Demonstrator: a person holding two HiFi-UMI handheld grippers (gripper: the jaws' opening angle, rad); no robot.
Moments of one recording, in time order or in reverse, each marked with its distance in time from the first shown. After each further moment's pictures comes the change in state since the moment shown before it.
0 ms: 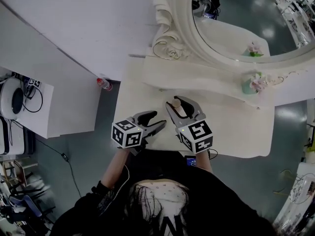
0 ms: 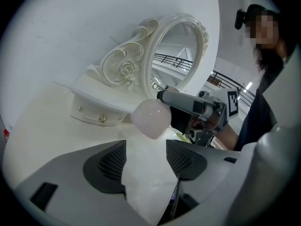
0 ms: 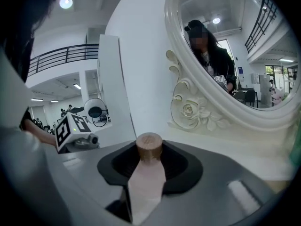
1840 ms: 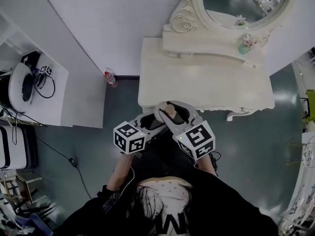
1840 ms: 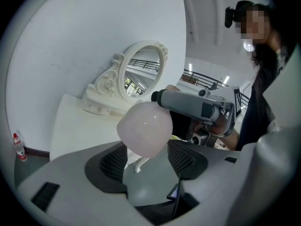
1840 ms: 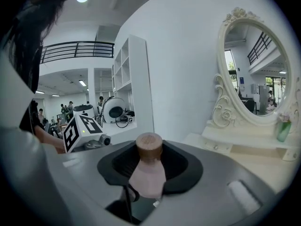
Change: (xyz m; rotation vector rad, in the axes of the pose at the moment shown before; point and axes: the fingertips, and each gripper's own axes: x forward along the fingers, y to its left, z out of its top) left arm -0.214 -0.087 -0.119 0.163 -0.068 -0.136; right arm -0.060 0.296 -0.018 -0.073 -0.047 -0.027
